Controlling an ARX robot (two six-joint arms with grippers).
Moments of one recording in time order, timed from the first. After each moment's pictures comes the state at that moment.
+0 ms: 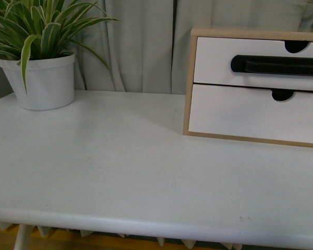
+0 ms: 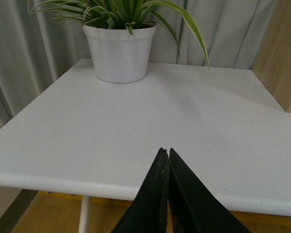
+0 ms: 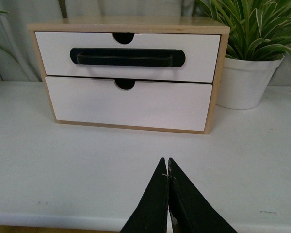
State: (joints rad) left arm -0.01 0.45 0.01 0.45 -0.01 0.01; right arm 0.00 0.10 0.11 -0.02 0.00 -0.01
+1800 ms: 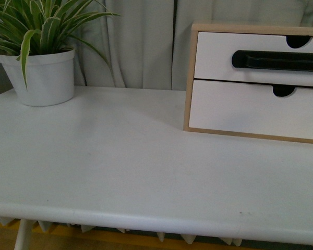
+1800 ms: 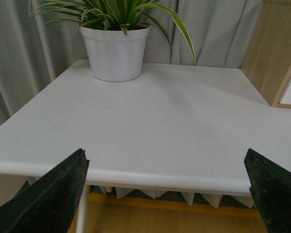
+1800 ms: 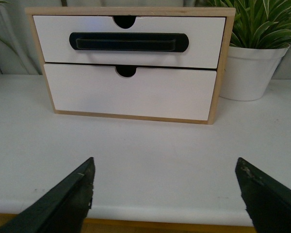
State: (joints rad) left arm 0.00 0.01 0.01 0.00 0.00 0.00; right arm 0.00 0.00 0.01 0.00 0.00 -0.01
